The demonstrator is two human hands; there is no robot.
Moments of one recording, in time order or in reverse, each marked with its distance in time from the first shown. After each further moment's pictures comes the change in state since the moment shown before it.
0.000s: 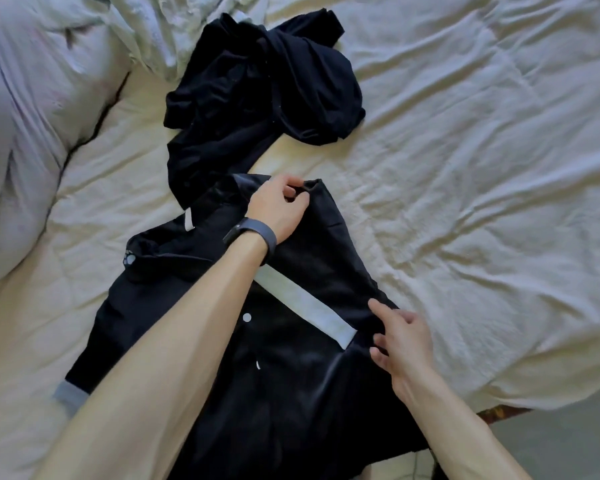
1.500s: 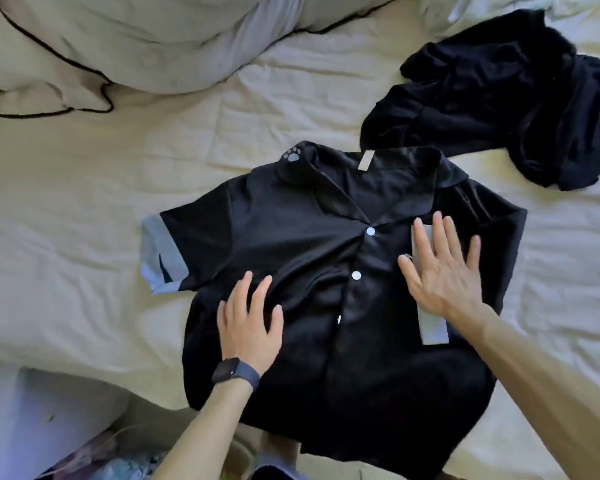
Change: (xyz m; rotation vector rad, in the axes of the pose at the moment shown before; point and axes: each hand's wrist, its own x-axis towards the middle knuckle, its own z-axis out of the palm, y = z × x) left_hand -0.276 -0.250 0.033 0.127 0.545 -0.404; right_hand 0.037 -0.020 0.139 -1.971 -0.067 -1.407
